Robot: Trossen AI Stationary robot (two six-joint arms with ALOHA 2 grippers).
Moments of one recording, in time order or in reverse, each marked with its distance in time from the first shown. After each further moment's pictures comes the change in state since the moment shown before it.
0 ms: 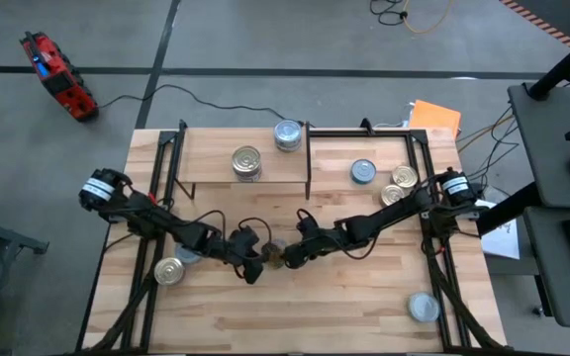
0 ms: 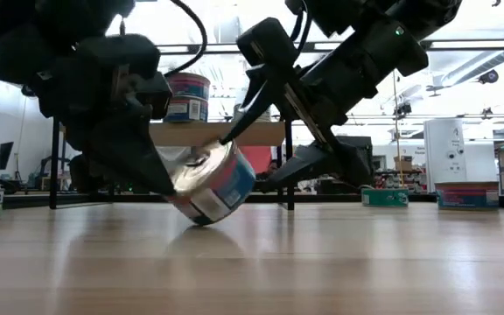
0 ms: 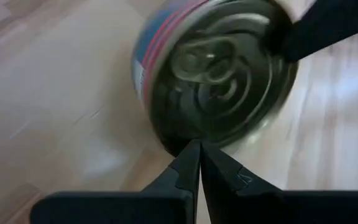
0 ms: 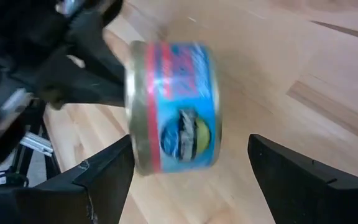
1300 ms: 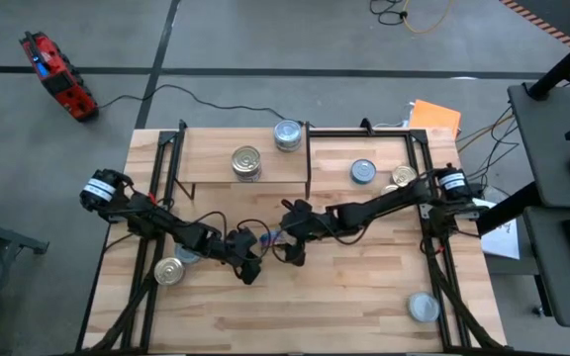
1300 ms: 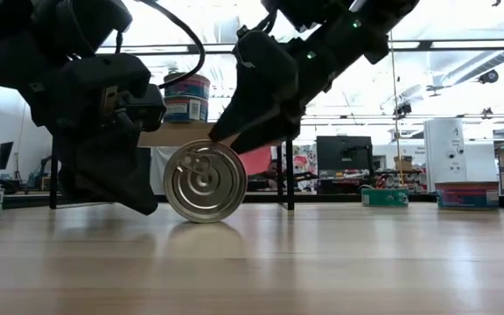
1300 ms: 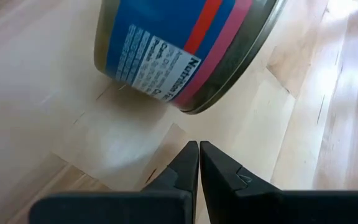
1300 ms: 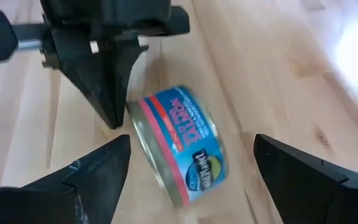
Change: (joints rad) left arm 0.000 -0.002 -0.006 -0.029 0.015 0.004; right arm -0.089 0.010 0.135 -0.111 0.034 -0.975
